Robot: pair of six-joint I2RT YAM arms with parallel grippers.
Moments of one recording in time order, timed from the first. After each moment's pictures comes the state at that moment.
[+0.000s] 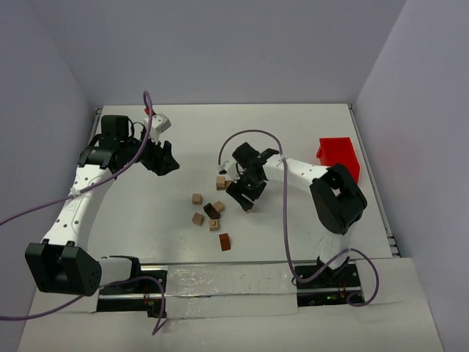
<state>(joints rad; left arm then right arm) -0.13 1.26 1.21 -0.70 0.65 0.35 0.67 1.81 1.25 -0.75 -0.20 -0.30</state>
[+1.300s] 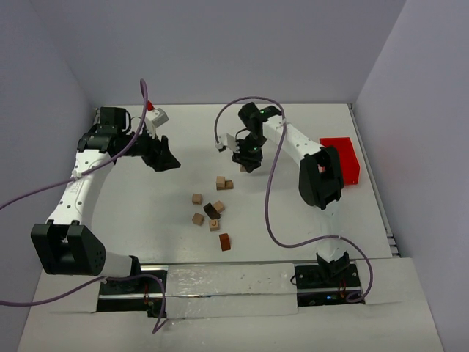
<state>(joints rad) -0.08 1.40 1.33 -0.84 0.87 0.42 0.49 2.16 1.93 -1.19 -0.38 -1.09</state>
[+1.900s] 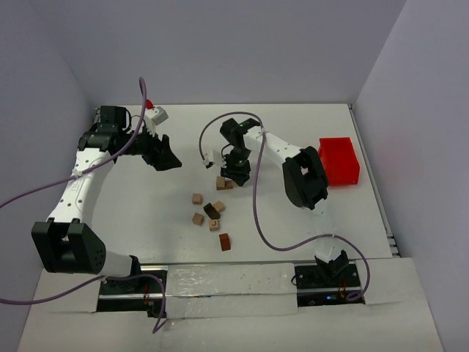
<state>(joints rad) -0.08 1.41 1.34 -0.83 0.86 0.39 0.61 2.25 1.93 -1.18 -0.32 -1.01</state>
